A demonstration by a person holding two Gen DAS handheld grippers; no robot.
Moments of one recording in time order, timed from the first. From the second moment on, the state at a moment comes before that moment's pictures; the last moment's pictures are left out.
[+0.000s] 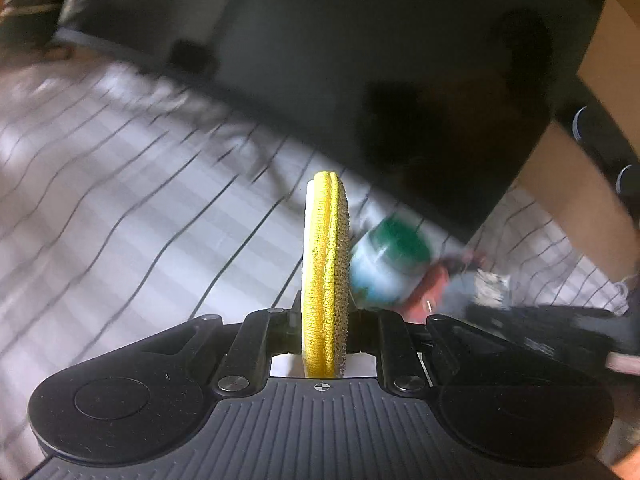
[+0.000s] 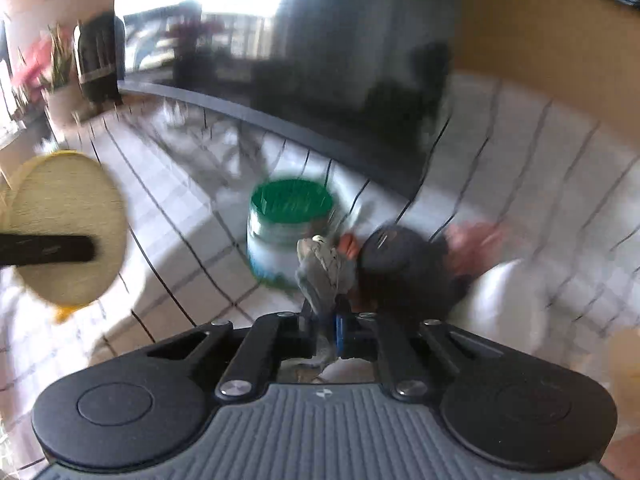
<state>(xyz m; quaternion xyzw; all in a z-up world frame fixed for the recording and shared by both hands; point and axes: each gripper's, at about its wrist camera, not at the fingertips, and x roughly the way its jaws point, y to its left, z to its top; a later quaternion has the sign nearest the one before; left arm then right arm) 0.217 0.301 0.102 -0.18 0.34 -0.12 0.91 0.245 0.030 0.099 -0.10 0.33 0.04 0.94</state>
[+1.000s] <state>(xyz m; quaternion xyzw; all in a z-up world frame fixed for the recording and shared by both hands) 0.287 0.008 0.217 -0.01 0.22 -0.36 0.91 0.099 -0.190 0.257 -0.08 0.14 -0.22 0.96</state>
